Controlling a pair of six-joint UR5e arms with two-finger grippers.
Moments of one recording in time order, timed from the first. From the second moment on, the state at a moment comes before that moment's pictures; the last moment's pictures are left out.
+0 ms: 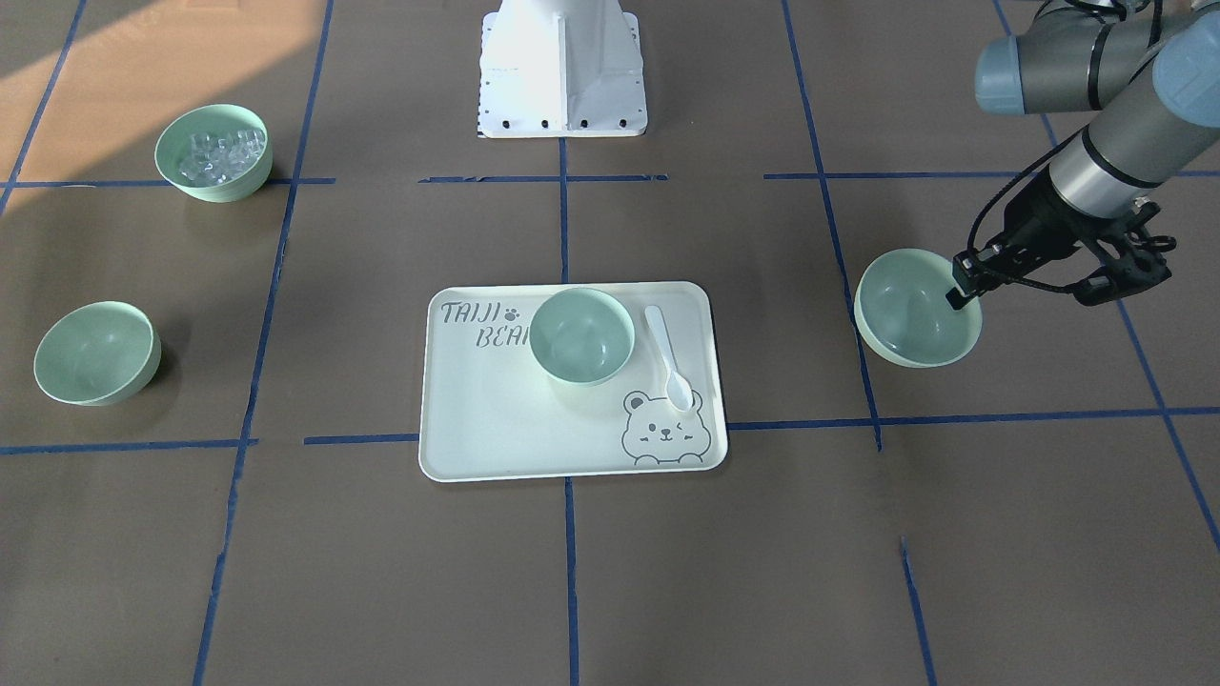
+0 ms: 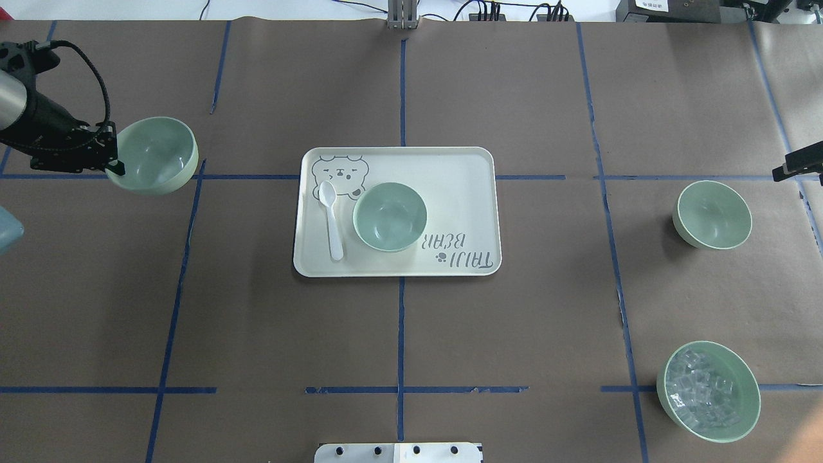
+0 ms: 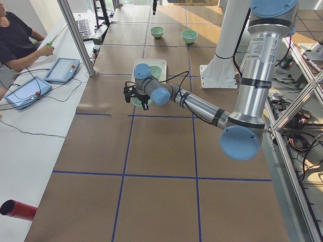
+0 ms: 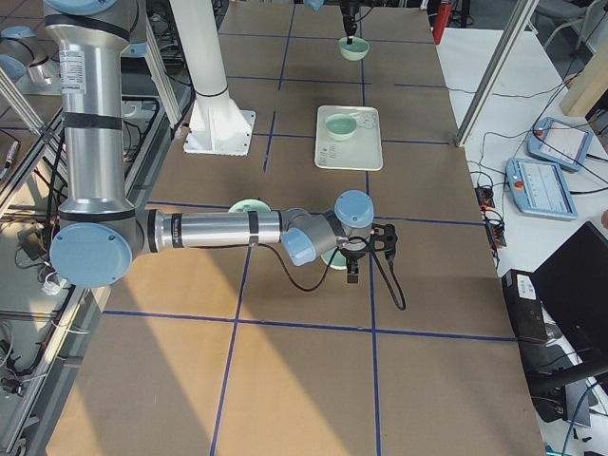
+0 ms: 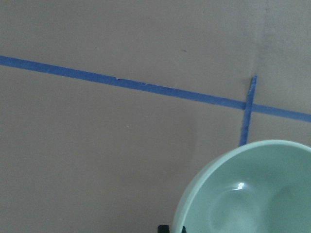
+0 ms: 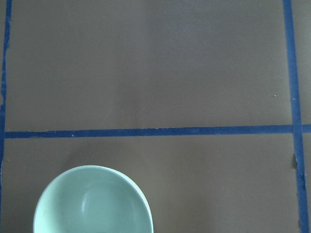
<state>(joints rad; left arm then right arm) -1.06 -1.79 -1.86 -1.76 -2.28 -1.13 1.28 -1.59 1.59 -1.05 2.37 0.61</state>
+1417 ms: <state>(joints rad) -1.02 -1.94 -1.88 -1.70 -2.27 -1.40 1.09 -1.60 1.49 -0.84 2.28 0.71</state>
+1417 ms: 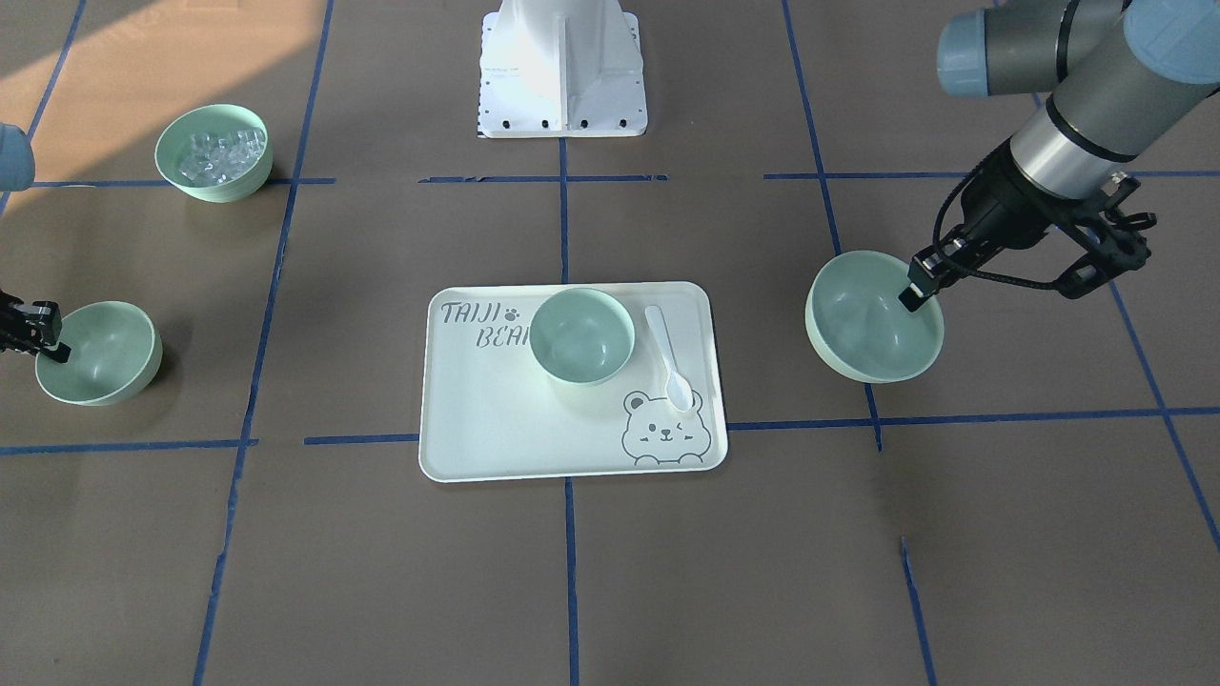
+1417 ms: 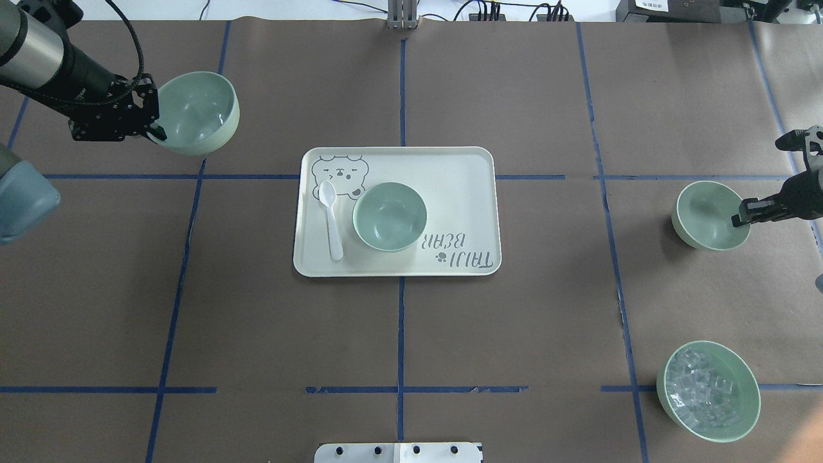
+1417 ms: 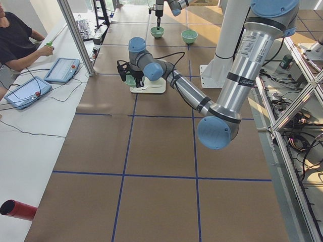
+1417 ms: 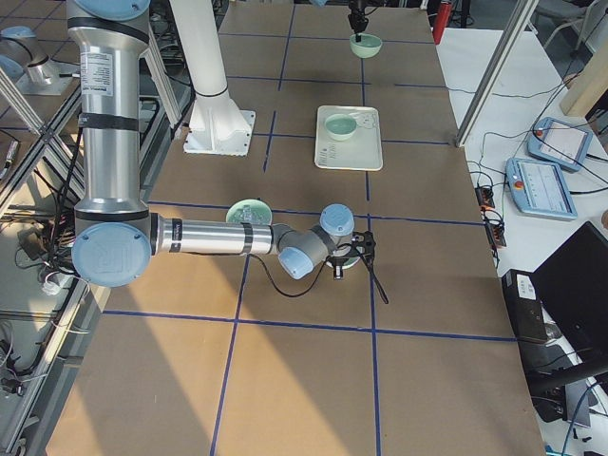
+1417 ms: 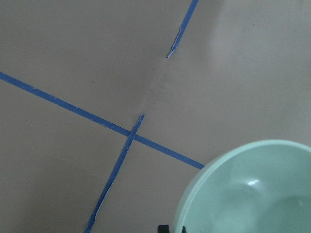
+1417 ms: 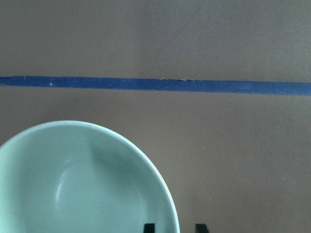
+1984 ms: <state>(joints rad) -0.73 -2.09 -1.84 -1.70 -2.07 -1.69 1.13 -1.57 1.50 -0.85 2.38 0.71</state>
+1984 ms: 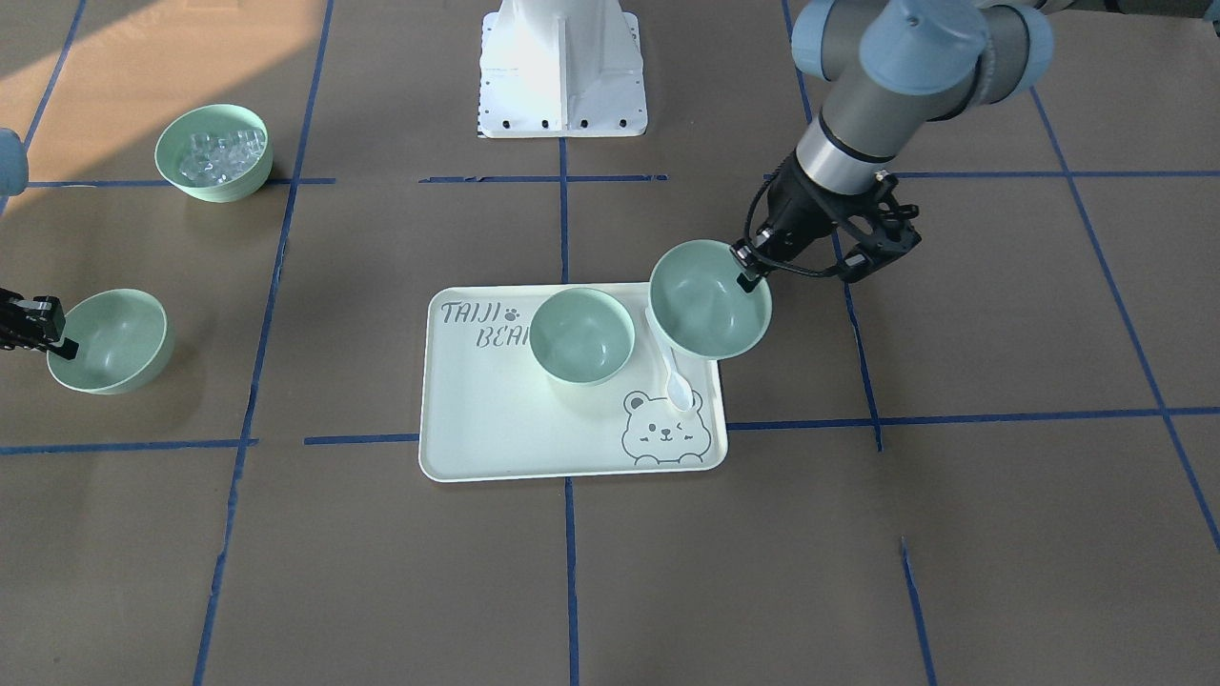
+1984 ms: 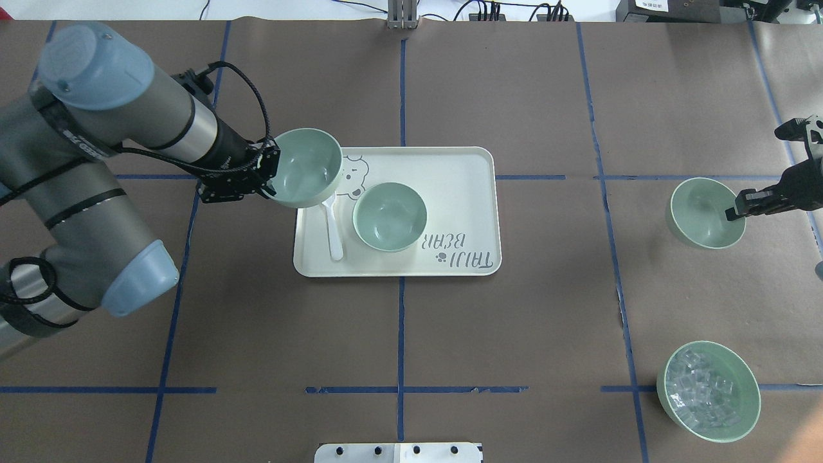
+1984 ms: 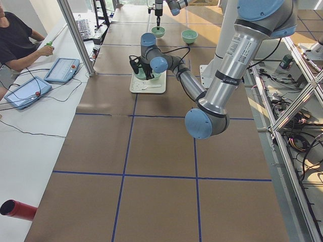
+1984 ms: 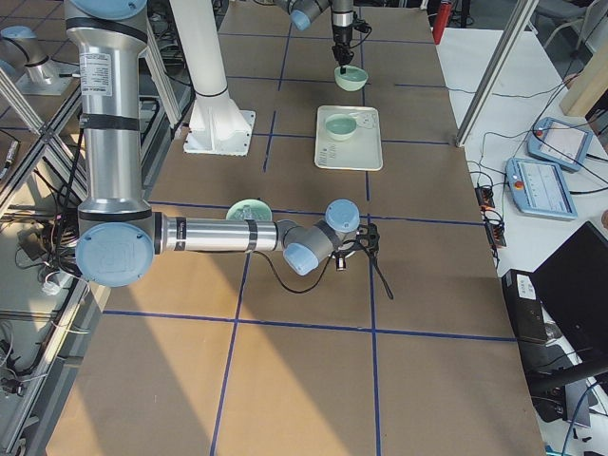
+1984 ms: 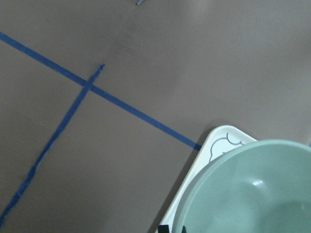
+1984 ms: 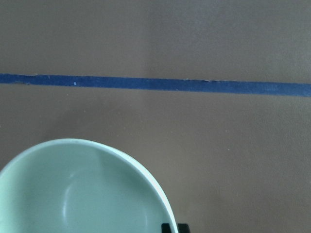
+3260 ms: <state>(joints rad) -0.55 -2.27 -1.63 -1.74 -1.92 -1.79 1.19 -1.48 1.52 -0.86 2.49 0.85</state>
